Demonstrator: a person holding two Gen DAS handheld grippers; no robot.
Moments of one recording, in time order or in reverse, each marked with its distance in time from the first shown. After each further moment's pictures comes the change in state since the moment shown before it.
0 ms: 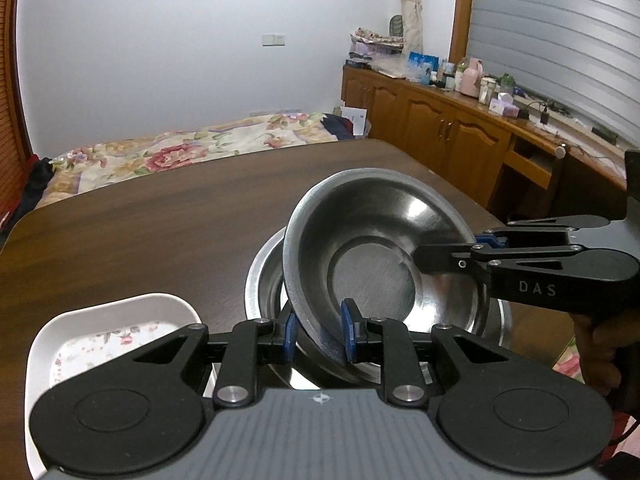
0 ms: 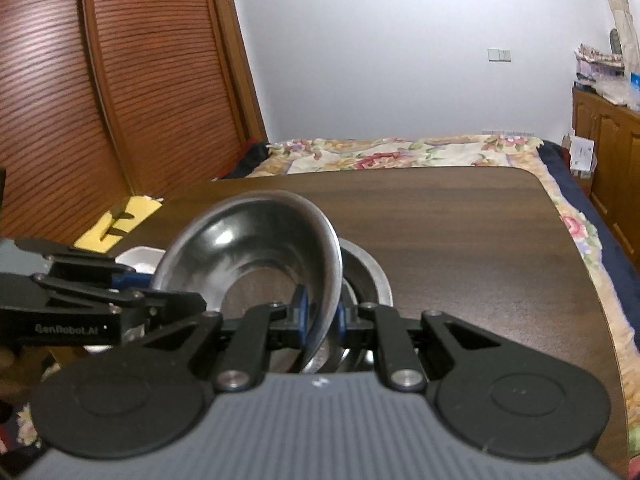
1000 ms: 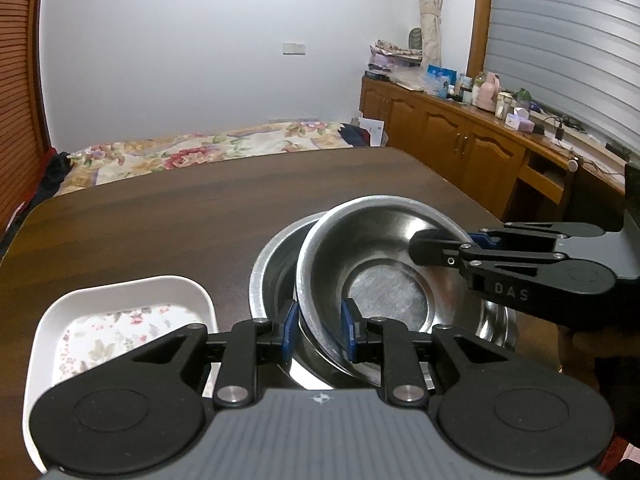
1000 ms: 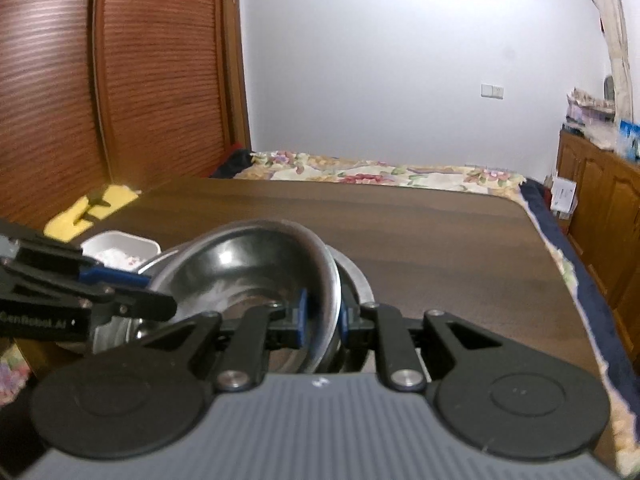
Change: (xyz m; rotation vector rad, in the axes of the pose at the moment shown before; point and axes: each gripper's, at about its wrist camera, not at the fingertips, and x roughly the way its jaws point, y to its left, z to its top) left arm -0.010 0.000 -0.009 -0.048 -0.041 0.042; right arm 0.008 0.001 -0.006 -0.066 -0.065 -0.060
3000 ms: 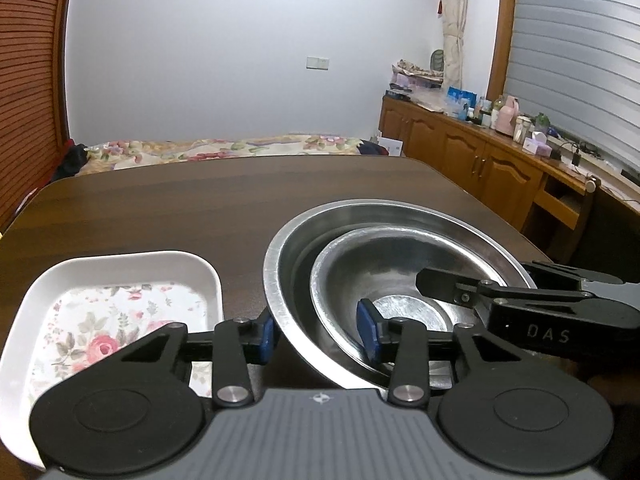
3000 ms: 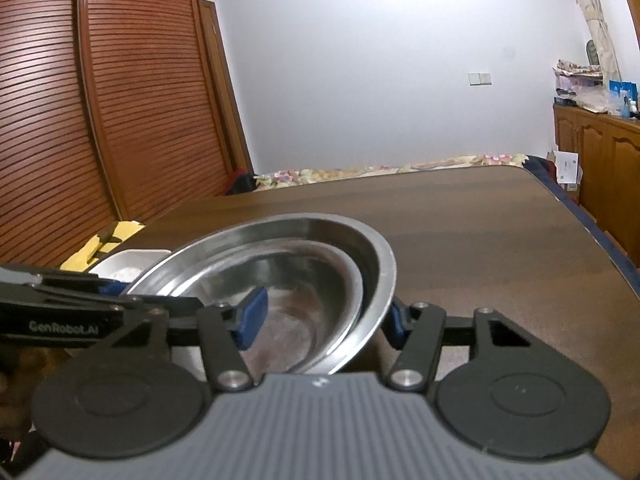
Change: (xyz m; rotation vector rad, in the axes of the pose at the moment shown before) left arm 0.015 0.008 -0.028 -0.066 -0.065 0.035; right arm -0.003 -0.003 -0.029 0.124 -0.069 0.033
